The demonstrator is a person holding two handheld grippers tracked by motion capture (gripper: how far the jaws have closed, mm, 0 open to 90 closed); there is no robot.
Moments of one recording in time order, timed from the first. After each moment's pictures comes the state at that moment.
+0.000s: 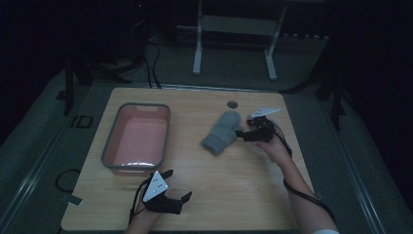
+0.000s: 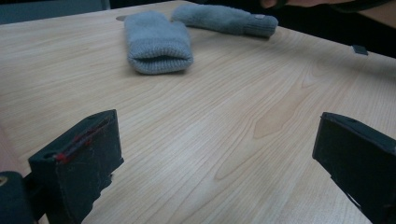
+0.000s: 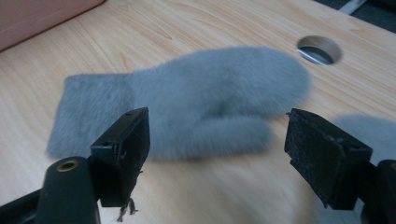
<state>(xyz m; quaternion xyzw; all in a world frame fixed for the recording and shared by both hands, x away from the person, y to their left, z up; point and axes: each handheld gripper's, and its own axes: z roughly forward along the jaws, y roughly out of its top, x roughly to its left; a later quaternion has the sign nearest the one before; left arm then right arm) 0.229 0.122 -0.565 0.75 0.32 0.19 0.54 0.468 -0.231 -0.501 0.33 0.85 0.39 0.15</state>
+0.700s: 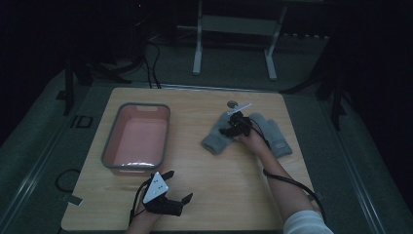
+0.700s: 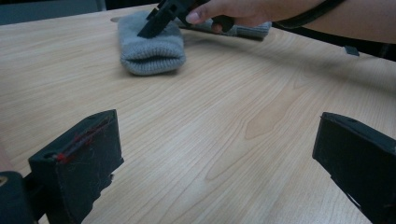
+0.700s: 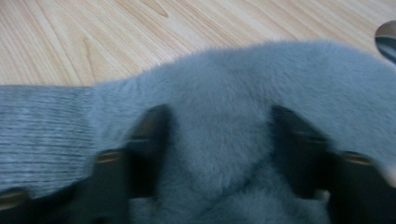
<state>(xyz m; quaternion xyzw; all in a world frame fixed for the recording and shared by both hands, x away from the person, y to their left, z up) 0.226 0.120 -0.562 0.75 0.32 0.19 0.54 0.516 -0.175 -0.544 0.31 0.88 0.32 0.13</state>
